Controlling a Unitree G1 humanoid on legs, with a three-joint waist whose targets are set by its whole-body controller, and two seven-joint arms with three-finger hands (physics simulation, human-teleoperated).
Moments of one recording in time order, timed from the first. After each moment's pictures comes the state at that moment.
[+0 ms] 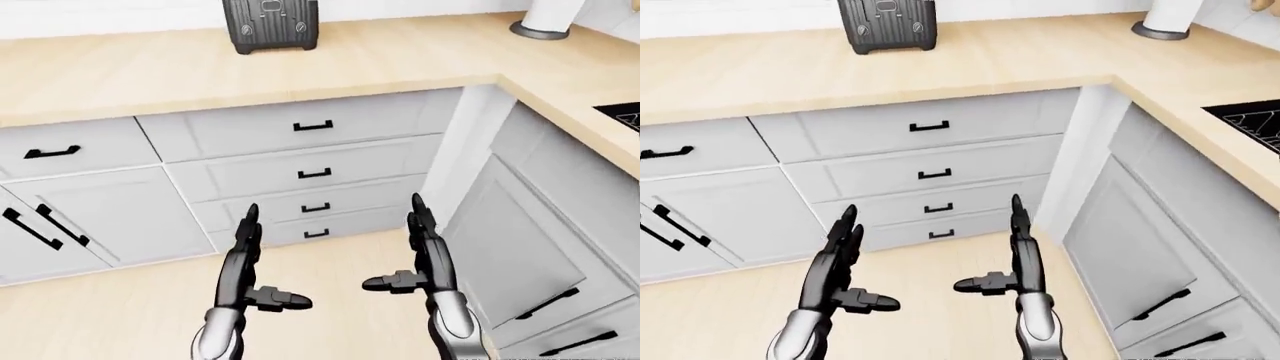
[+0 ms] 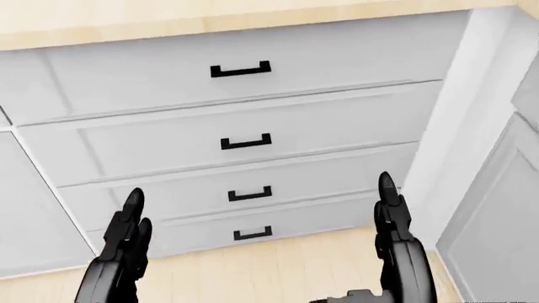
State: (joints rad) left arm 0.15 0.01 -0.01 -0.17 0.04 0.09 -0.13; right arm 0.07 -0.01 0.01 -0.05 -0.08 0.01 0.00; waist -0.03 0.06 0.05
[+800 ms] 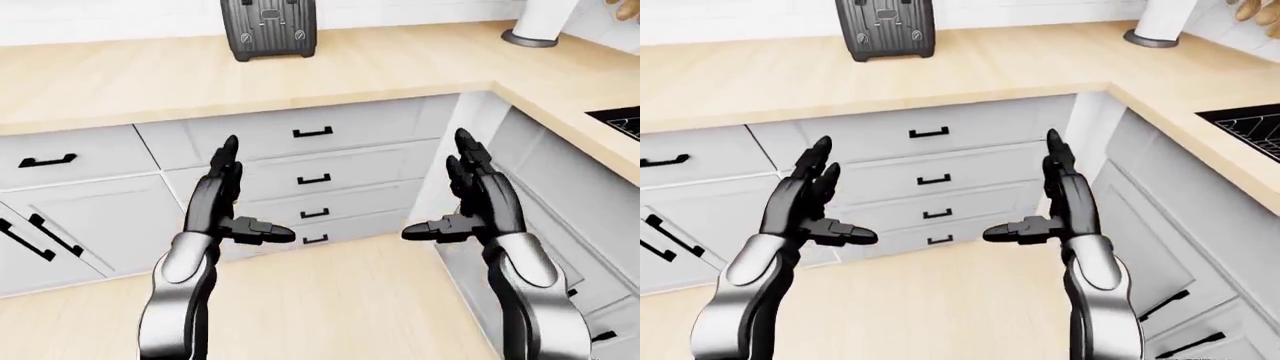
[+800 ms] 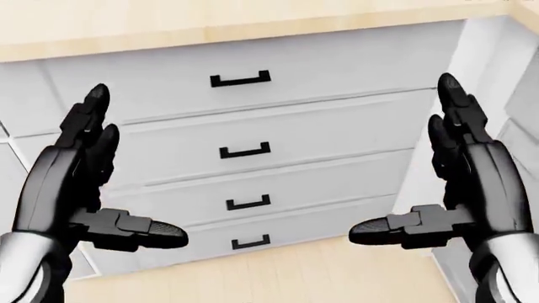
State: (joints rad) left arm -0.24 0.12 0.12 -0.44 0.01 0.68 -0.17; right arm -0.19 -0.15 -0.19 -0.56 -0.02 0.70 0.17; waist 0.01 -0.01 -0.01
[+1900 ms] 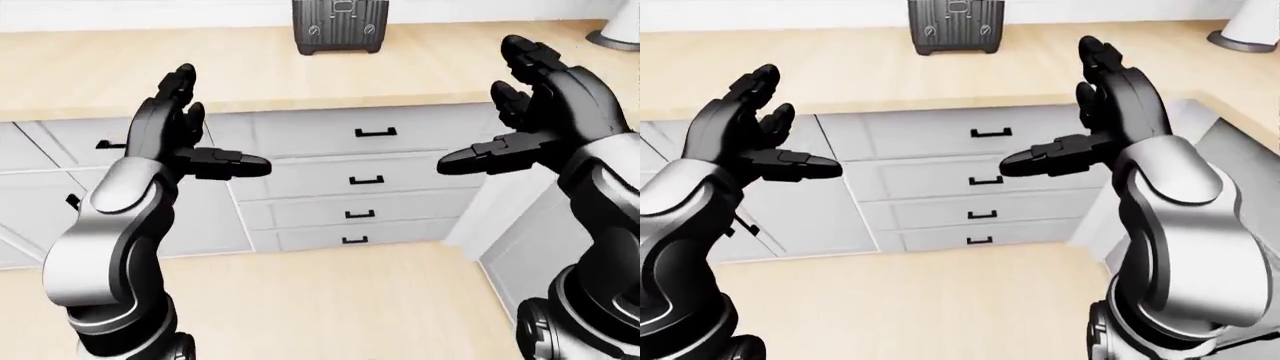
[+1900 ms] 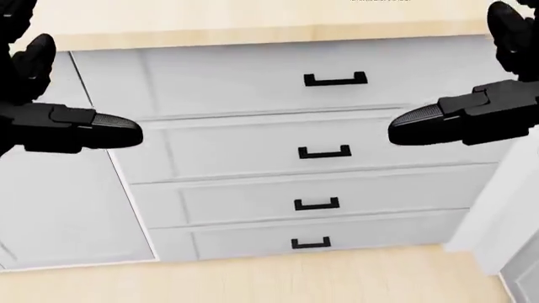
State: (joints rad) left arm -0.68 0.33 0.22 -0.55 -0.13 1.21 -0.06; right arm -0.79 -0.47 -0.20 -0.73 -0.03 1.52 0.27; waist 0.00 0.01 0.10
